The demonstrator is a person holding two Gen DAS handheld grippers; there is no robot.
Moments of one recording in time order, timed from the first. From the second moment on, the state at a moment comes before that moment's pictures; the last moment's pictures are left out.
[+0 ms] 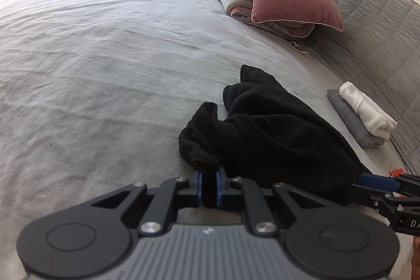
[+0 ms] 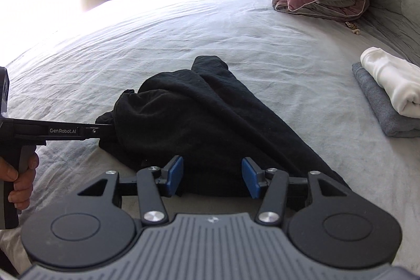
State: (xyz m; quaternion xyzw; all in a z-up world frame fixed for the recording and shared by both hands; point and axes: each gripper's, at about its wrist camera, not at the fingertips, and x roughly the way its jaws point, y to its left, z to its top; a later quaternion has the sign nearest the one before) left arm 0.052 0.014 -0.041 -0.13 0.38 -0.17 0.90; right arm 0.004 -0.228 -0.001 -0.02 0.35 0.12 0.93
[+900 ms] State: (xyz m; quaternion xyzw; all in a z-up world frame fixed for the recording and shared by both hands) left arm 0.032 0.043 0.005 -0.10 0.36 -0.19 0.91; right arm 0.029 -0.203 0.014 0.01 0.30 0.12 0.95
